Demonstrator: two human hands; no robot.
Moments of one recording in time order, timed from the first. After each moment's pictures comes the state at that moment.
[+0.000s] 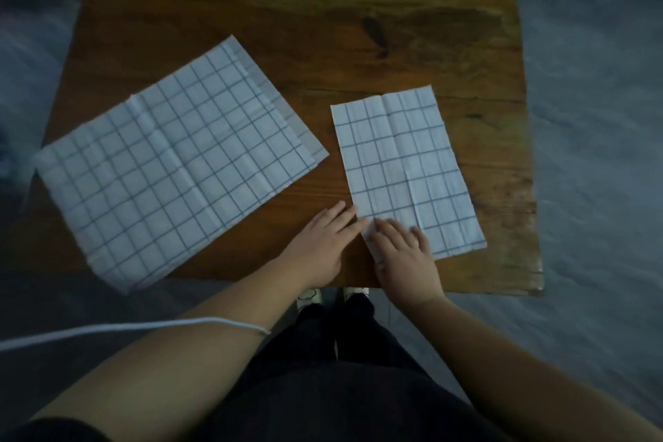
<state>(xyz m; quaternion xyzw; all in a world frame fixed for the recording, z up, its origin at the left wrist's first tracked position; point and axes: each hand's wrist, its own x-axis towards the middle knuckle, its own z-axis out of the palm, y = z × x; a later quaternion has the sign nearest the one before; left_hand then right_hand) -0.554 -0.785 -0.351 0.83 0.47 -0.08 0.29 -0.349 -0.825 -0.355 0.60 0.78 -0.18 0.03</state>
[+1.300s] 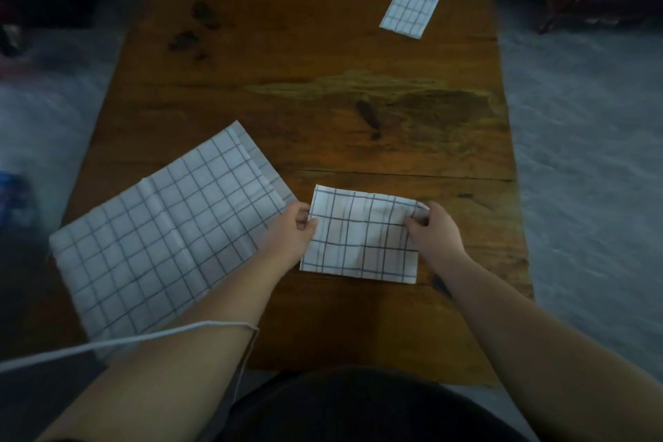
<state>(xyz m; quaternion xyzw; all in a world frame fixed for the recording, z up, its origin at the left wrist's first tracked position) -0.570 -0.636 -0.295 0.49 0.74 0.13 0.44 -0.312 -0.622 -0.301 0.77 0.45 -0.43 -0.14</state>
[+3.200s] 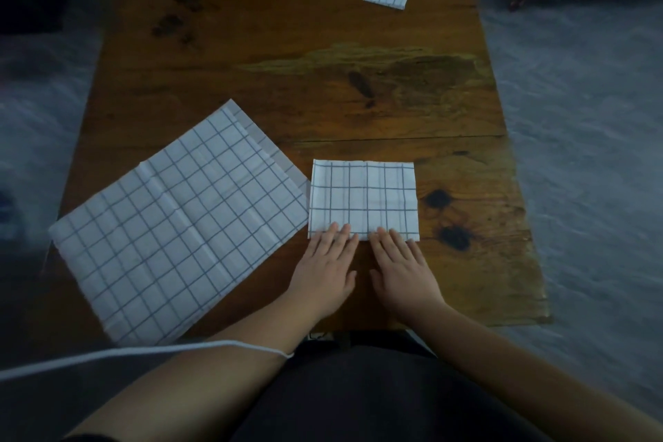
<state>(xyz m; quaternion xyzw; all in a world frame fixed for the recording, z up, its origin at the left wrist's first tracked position) -0.553 -0.755 -0.346 0.83 0.51 -0.12 0.18 -0.364 -0.774 -0.340 0.61 0.75 -0.24 0.09</state>
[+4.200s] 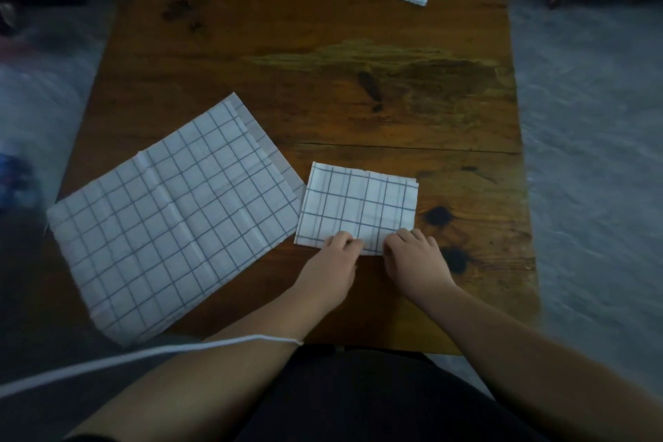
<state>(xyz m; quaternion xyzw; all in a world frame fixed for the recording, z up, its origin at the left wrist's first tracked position) -0.513 -0.724 -0.344 0.76 0.57 0.00 0.32 -0.324 -0.707 -0.326 0.61 0.76 -0.24 0.08</state>
